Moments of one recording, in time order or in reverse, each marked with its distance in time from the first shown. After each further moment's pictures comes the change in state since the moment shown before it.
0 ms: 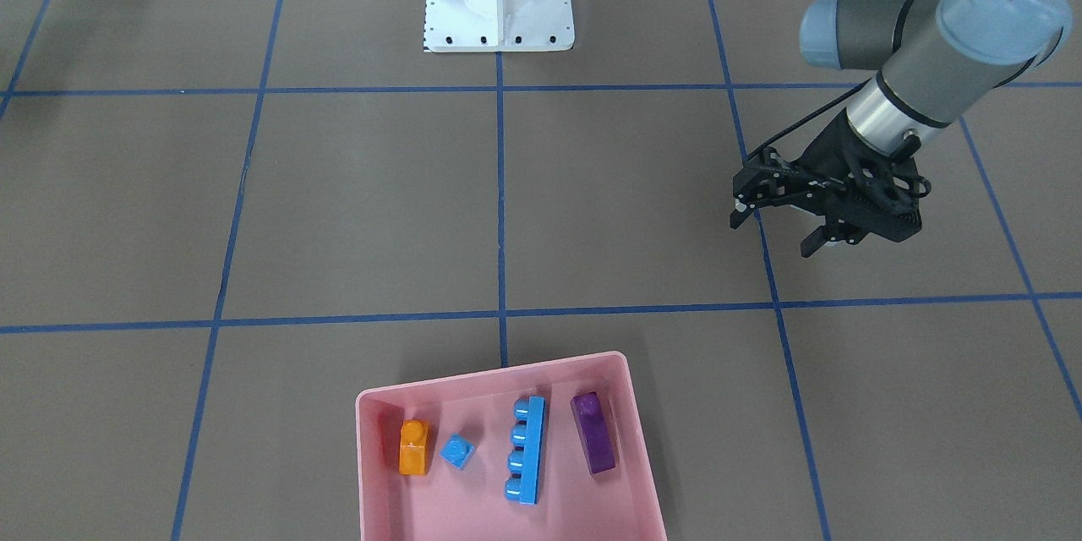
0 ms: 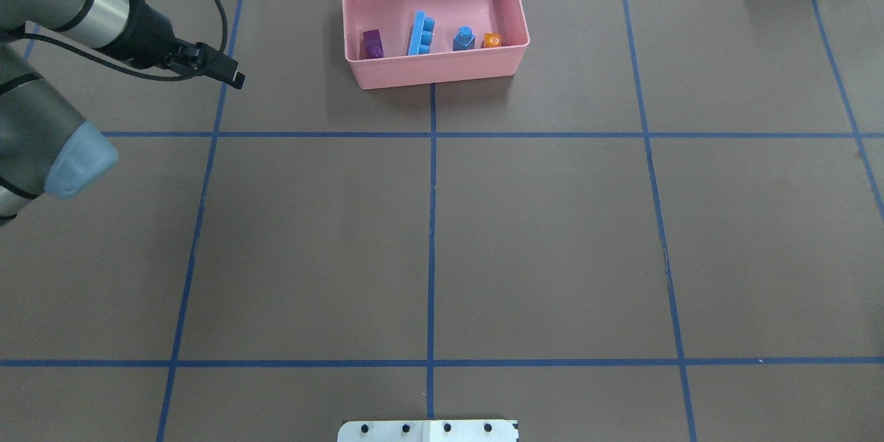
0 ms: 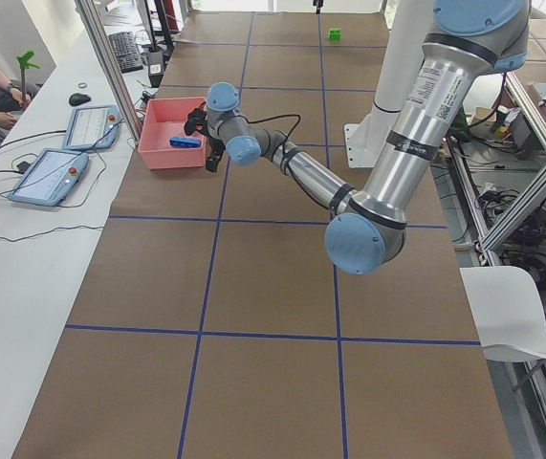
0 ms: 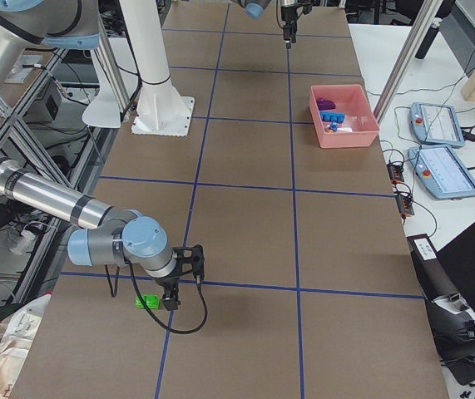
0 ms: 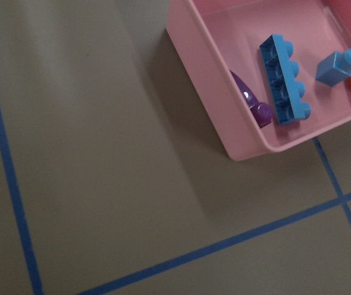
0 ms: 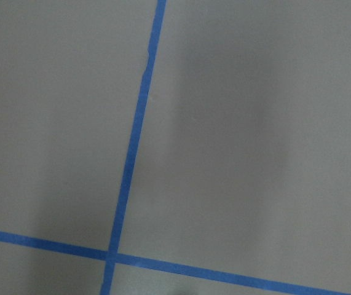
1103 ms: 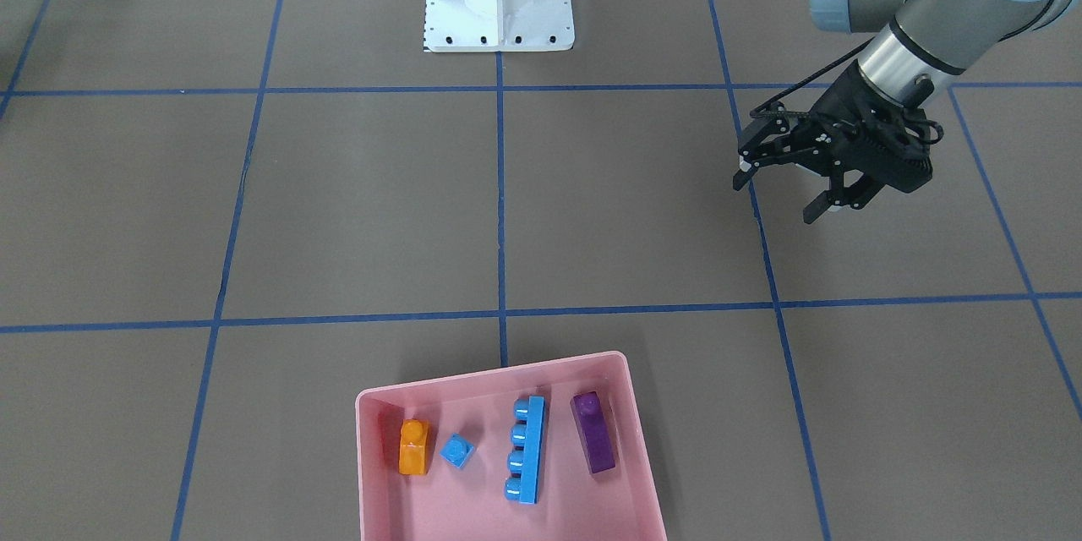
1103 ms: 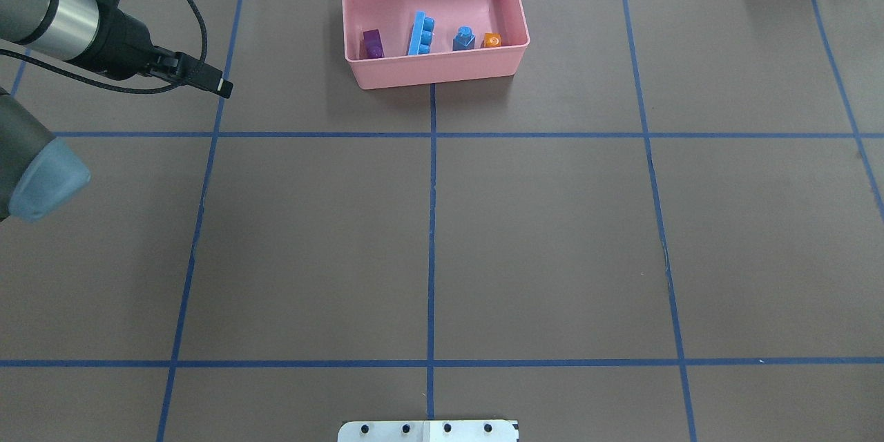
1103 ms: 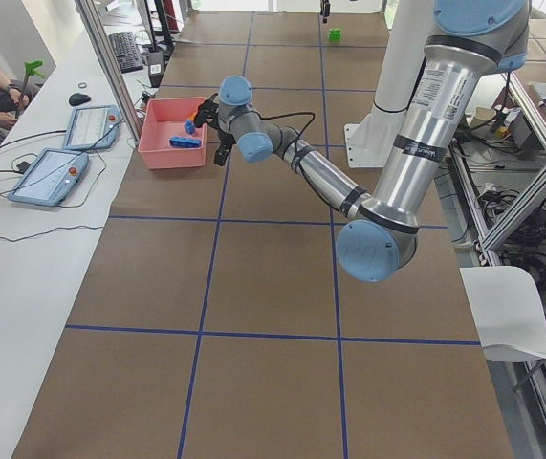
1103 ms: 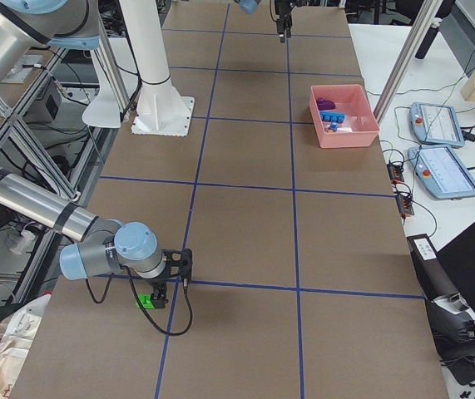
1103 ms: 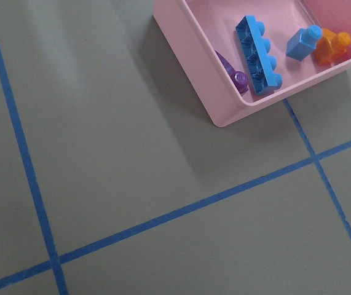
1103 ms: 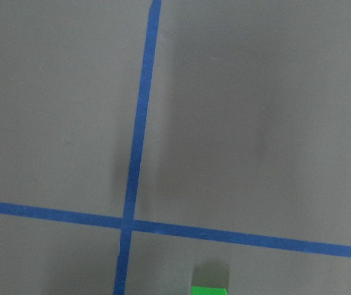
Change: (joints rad) left arm 0.002 0.039 -0.095 0.000 -0.002 -0.007; right arm -0.226 -0.059 -0.050 0.216 -0.026 0.279
